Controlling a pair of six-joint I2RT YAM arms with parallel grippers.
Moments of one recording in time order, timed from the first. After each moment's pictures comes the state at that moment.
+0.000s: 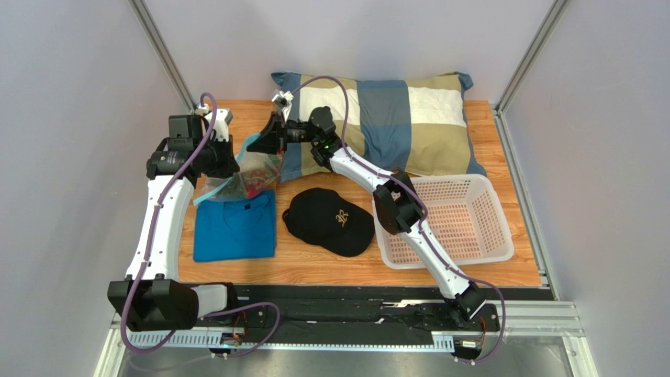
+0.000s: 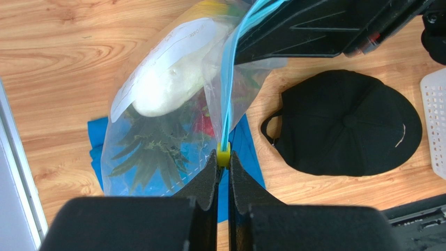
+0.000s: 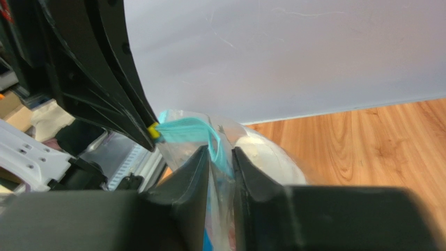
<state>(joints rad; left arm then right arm) 0.05 1.24 1.32 -0.89 0.28 0.07 0.72 2.70 2.44 0.69 -1.00 0.73</state>
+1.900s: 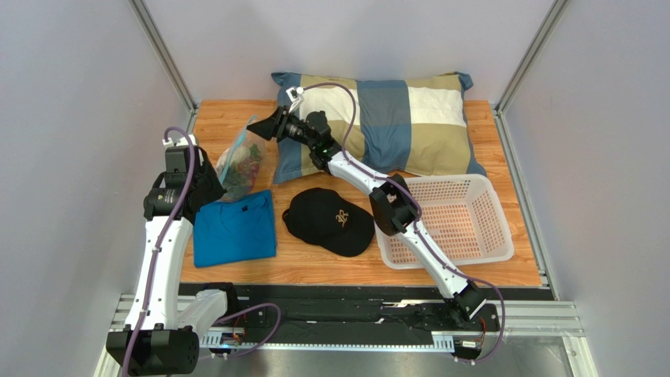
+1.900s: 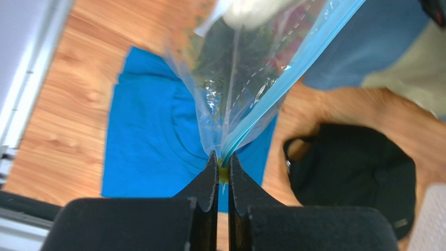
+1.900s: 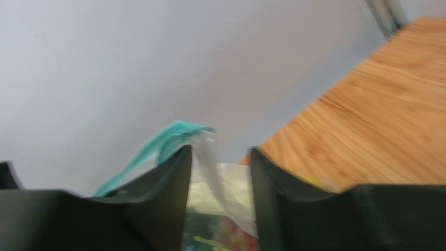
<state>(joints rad) 0.05 0.98 1.10 -0.87 -0.12 -0.36 0.71 2.81 2.52 0.64 -0.50 0.90</state>
